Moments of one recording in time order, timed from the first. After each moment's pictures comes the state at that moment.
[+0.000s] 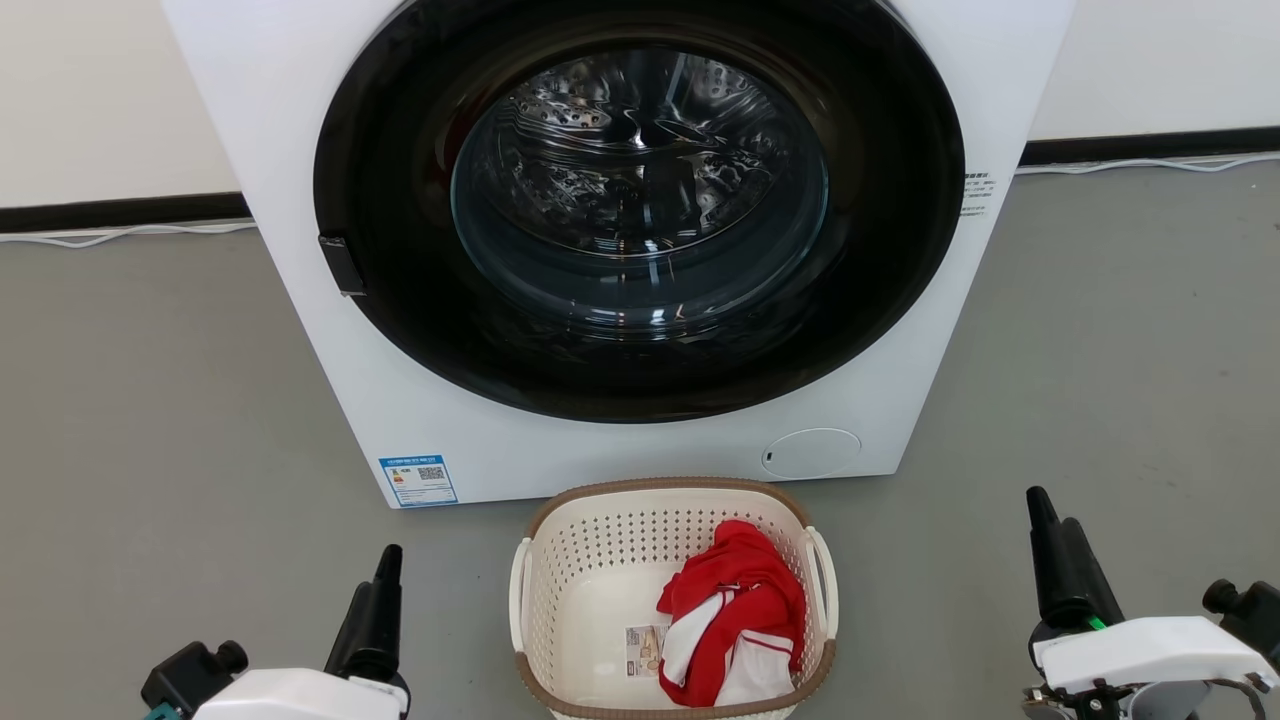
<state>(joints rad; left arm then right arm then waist) -0.01 0.03 0.01 0.31 -1.08 -0.12 -0.05 -0.02 -0.06 -0.09 0.23 0.91 0.12 -0.04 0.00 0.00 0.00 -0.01</state>
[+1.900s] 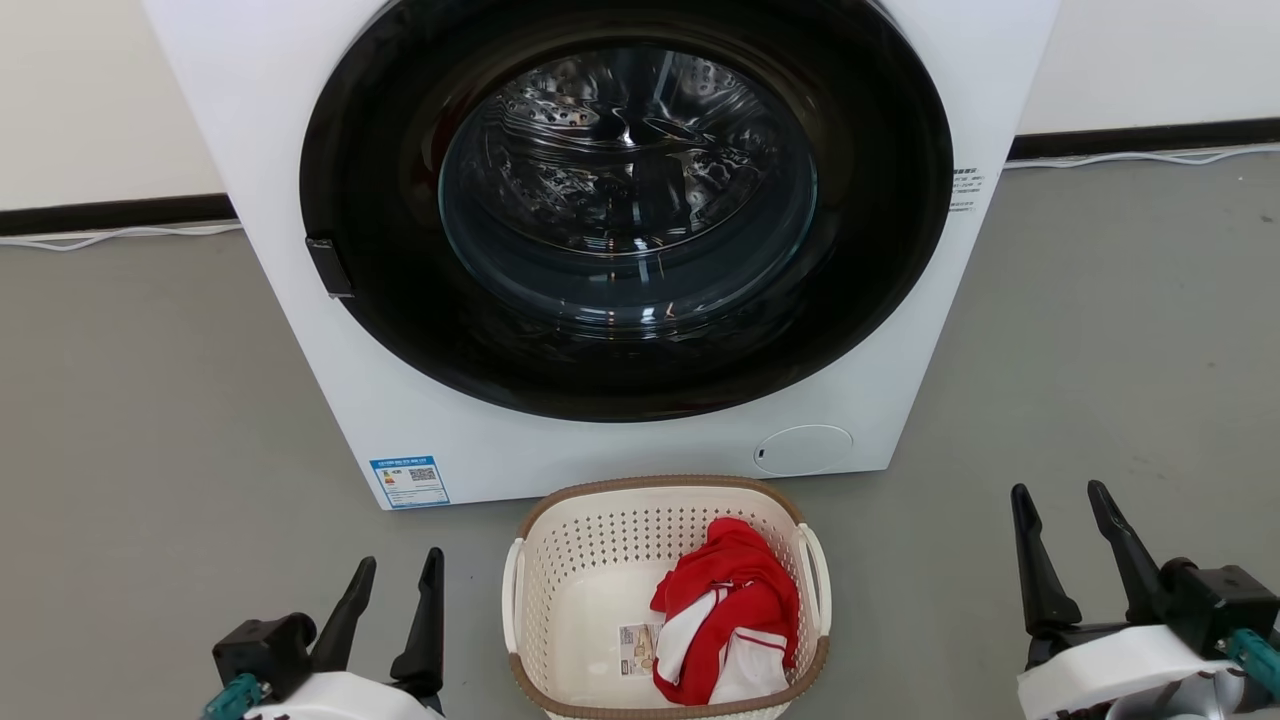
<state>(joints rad) -0.01 0.06 -0.05 0.31 -0.40 -0.12 -0.21 -0.02 -0.13 -0.06 0.24 0.21 0.12 -0.21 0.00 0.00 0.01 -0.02</state>
